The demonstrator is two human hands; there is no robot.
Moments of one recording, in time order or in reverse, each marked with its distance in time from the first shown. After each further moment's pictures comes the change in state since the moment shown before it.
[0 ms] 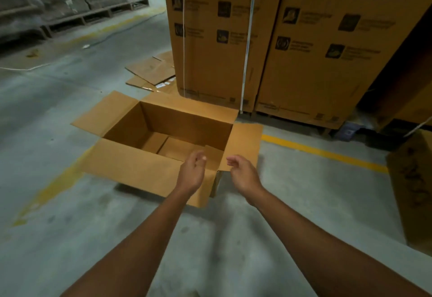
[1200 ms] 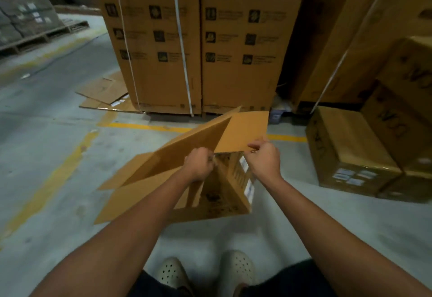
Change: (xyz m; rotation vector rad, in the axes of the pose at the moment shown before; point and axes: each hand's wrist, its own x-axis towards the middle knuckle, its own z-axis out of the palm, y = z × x) left_hand -0.178 0.165 0.030 0.627 -0.465 0.376; right_hand -0.229 -0.018 -0.193 -0.227 0.554 0.039
